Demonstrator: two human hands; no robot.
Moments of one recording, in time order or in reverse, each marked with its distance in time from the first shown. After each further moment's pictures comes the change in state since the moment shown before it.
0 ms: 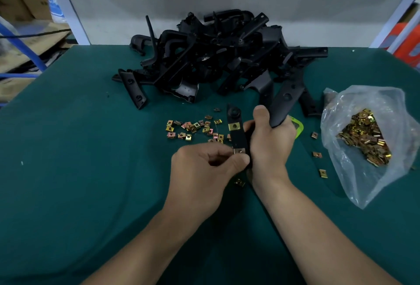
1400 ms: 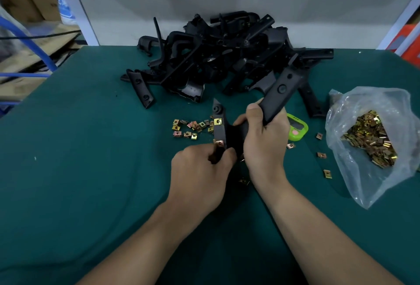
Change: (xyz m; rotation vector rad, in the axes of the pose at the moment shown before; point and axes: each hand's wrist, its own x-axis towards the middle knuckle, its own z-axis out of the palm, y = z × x) left_hand 0.009 -0.027 -0.001 0.366 0.156 0.067; right_hand -0.007 0.006 0.006 -0.120 -0.200 -0.265
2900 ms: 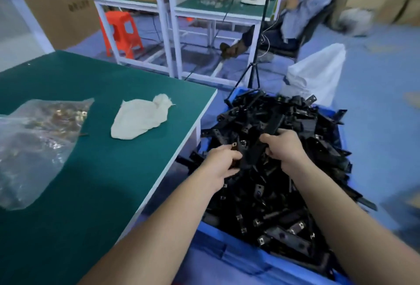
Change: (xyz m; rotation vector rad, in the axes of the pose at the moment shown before) left_hand -0.301 0.254 0.332 -0.289 -1.548 -0.448; right_hand -0.224 -0.094 -0.587 -0.381 1.055 0.750
